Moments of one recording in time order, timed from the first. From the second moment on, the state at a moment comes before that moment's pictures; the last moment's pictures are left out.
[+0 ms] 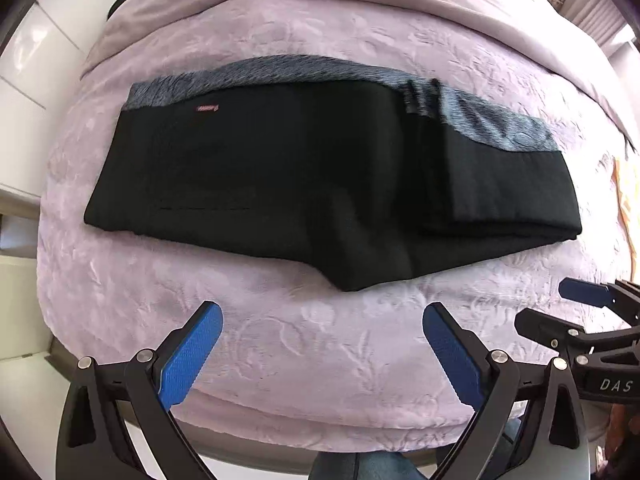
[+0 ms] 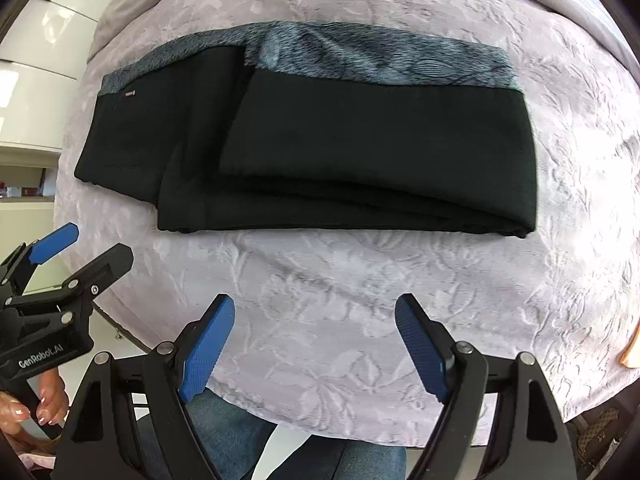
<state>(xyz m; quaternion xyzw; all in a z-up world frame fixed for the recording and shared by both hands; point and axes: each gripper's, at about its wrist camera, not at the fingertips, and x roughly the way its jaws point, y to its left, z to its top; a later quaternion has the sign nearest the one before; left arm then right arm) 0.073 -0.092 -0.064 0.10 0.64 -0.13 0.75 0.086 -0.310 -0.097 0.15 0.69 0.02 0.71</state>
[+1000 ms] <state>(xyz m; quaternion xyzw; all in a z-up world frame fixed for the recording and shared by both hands) 0.100 0.027 -0.111 0.03 0.66 -0.10 0.74 0.098 -0.248 -0.114 0.21 0.68 0.05 0.70</state>
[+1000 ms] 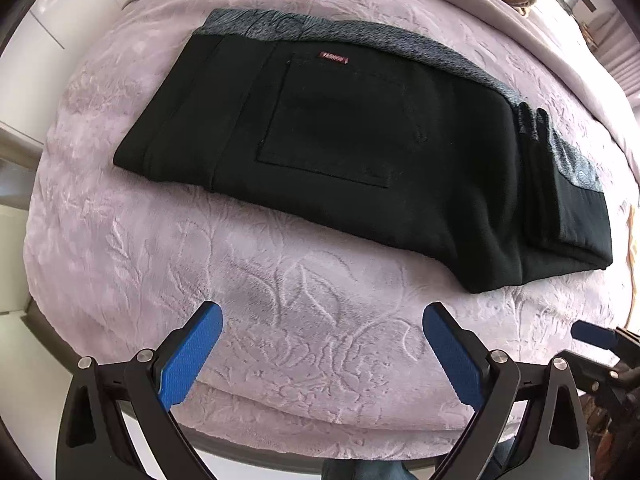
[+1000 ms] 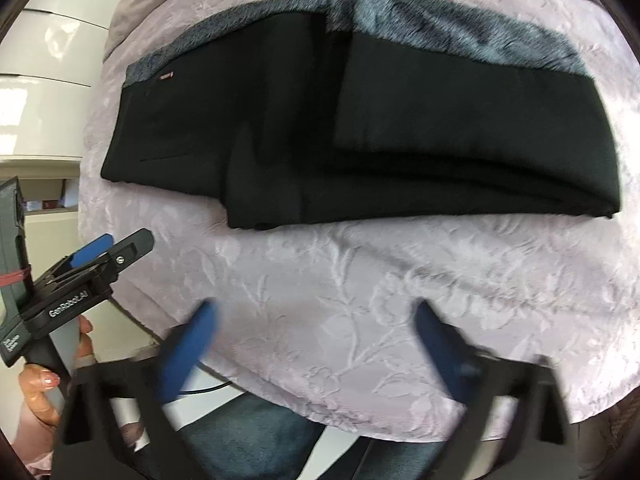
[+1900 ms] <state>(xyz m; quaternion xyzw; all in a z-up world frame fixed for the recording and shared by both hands) 0.141 0.115 -0.138 -0.03 0.65 -0.04 0.76 0.132 -0.207 -0.125 0.15 0.70 0.07 0.69</state>
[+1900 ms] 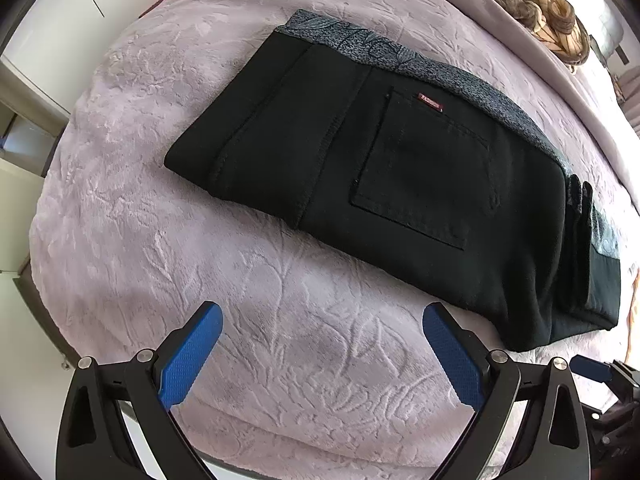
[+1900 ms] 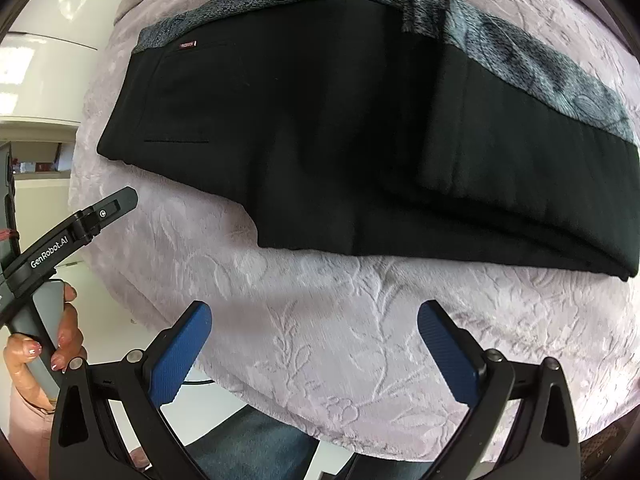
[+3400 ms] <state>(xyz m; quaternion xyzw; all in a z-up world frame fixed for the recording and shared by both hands) 0.215 0.159 -0.177 -0.21 0.60 -0.09 0.76 0.152 -0.276 -0.118 0.18 0.62 0.04 0.77</state>
